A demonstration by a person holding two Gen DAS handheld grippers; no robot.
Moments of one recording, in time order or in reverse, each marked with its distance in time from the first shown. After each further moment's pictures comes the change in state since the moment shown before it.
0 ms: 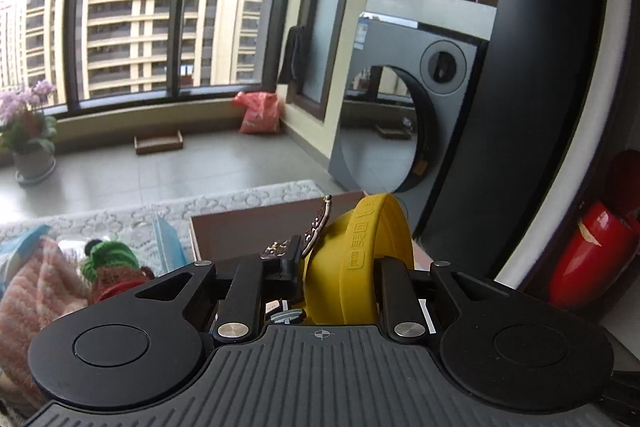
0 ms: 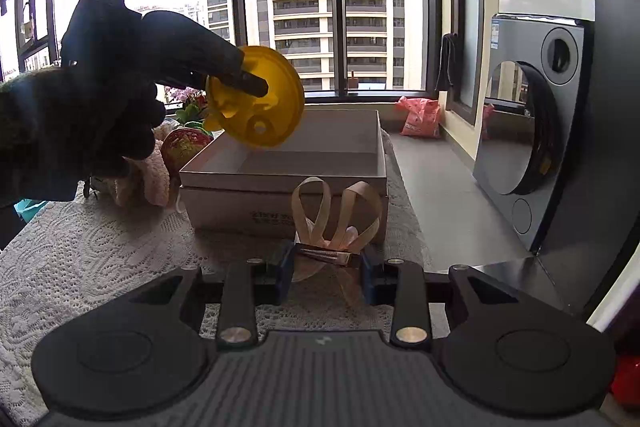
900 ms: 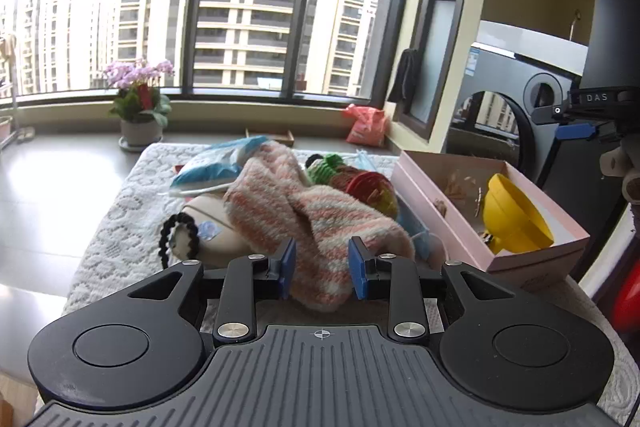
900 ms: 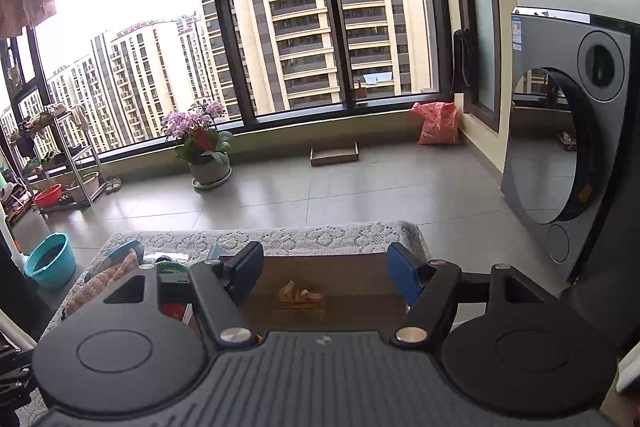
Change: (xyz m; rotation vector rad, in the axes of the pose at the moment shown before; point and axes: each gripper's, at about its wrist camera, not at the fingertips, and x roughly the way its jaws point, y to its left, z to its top) left arm -0.125 0.122 -0.111 -0.181 -0.129 0.269; right arm 0.134 -0.017 0.171 0.097 0.018 0.049
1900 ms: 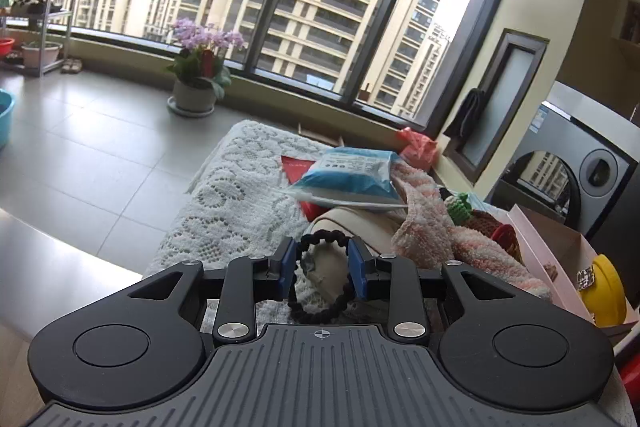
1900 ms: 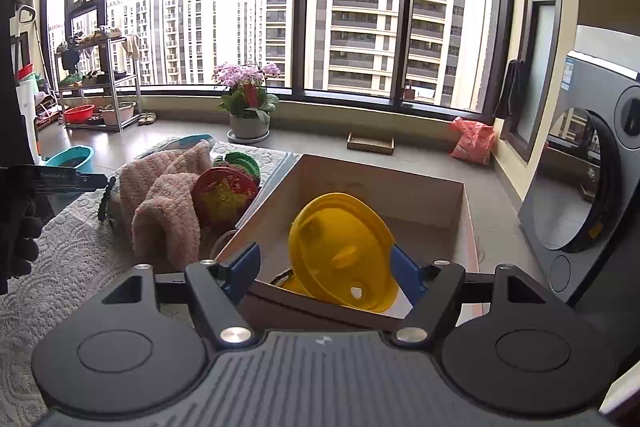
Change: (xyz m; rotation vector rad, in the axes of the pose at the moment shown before) left arm 0.026 0.112 0.005 -0.279 -0.043 0.049; right arm -0.057 0.069 -0.090 -0.275 0.016 0.083
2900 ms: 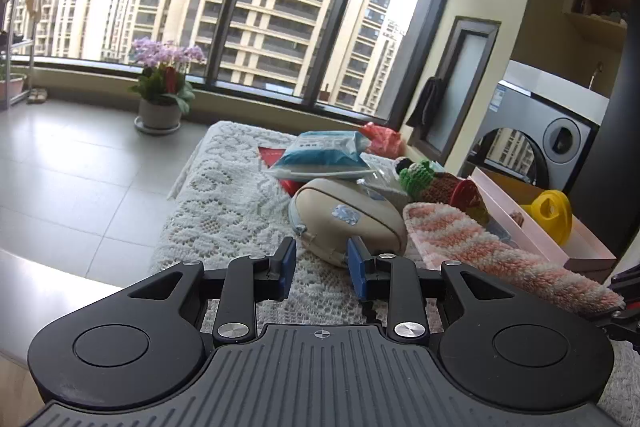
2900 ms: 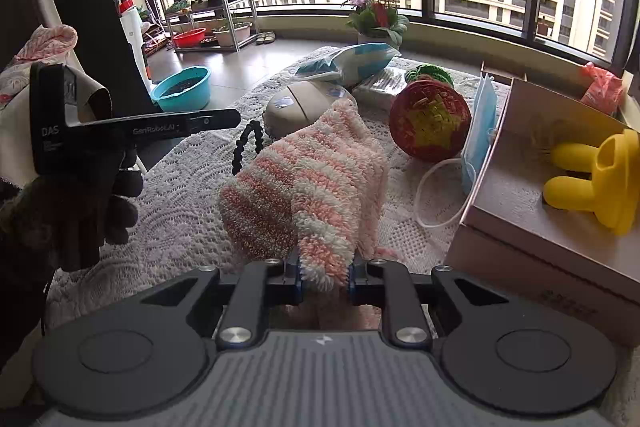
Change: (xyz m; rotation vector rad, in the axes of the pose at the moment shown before) left arm -0.040 0.006 -0.025 0.139 0.001 -0.097; right arm 0.024 0.090 -0.015 -0.071 0.260 0.347
